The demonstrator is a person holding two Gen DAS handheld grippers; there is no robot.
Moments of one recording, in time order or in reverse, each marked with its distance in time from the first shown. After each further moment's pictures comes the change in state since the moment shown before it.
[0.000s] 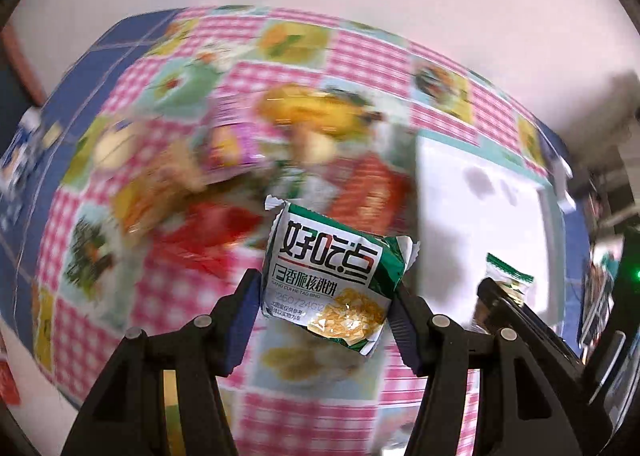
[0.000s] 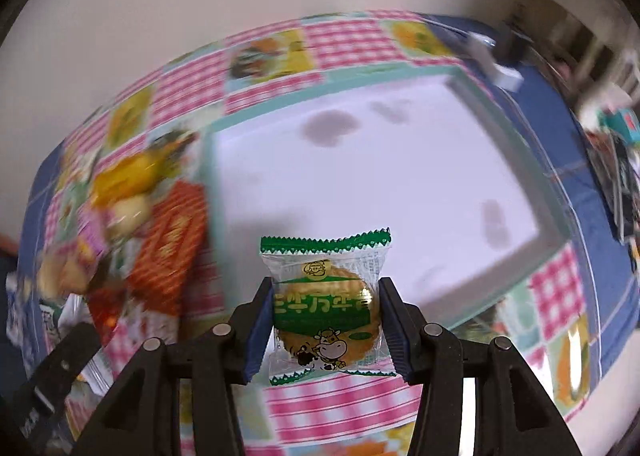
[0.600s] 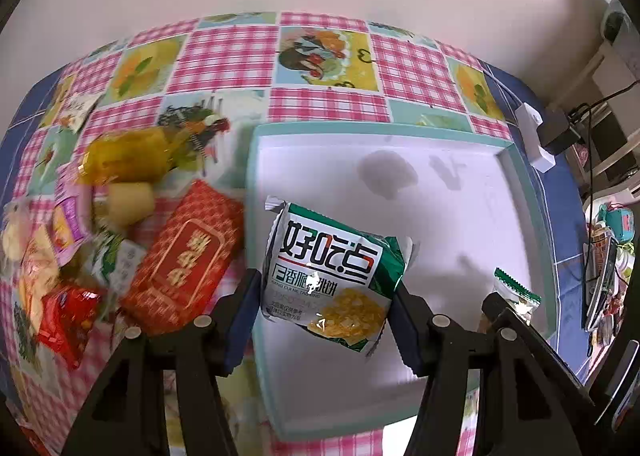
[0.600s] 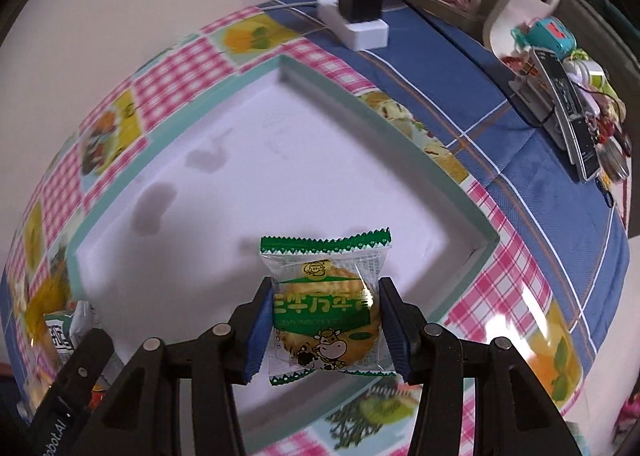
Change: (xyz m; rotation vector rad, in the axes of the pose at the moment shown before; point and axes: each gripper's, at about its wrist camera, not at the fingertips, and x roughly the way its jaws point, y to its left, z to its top) left arm 0.073 -0.128 0.030 0.204 0.021 -0.038; right arm 0.040 -0.101 0.042 0.310 0.016 -0.135
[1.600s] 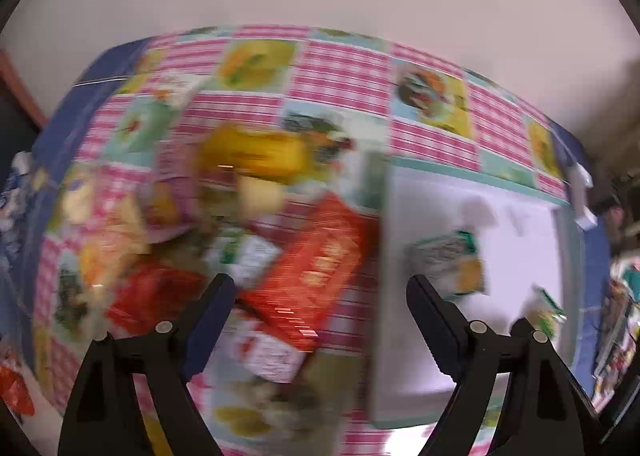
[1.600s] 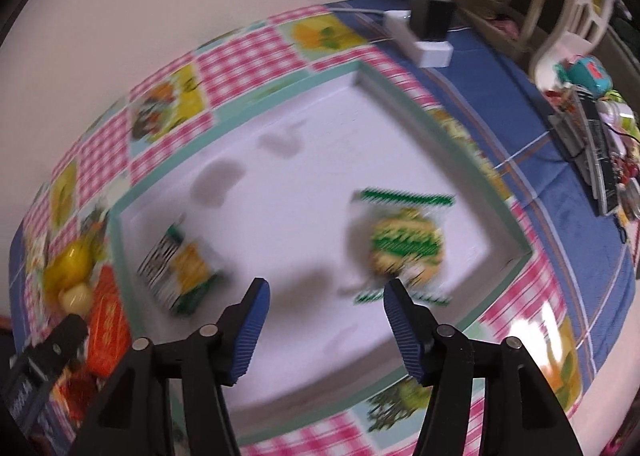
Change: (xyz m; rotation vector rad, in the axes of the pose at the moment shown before) left arm -0.040 0.082 -0.007 -0.200 -0.061 0.169; right arm -0.023 0.050 -0.027 -0.183 -0.010 0.097
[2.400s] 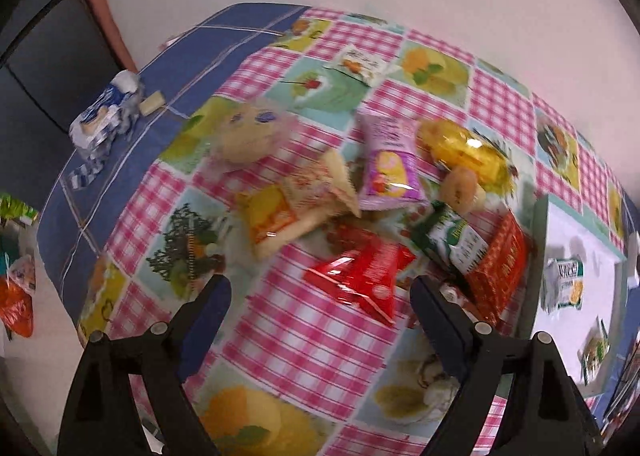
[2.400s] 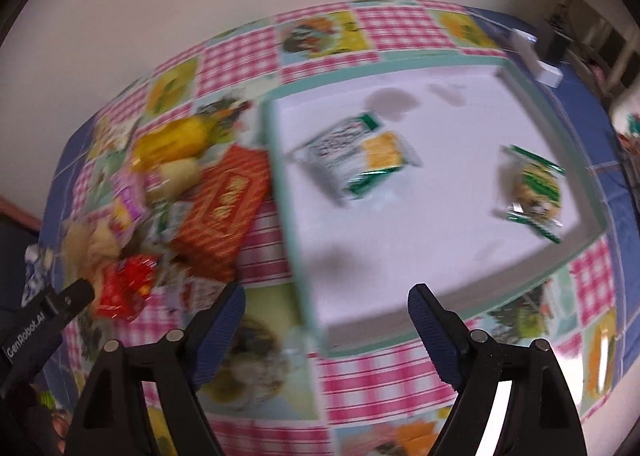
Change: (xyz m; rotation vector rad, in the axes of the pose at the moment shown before) left arm -0.023 0.147 -0.036 -0.258 -0.006 0.163; right arm -0.027 0.097 -0.079 -0.275 0.025 0.171
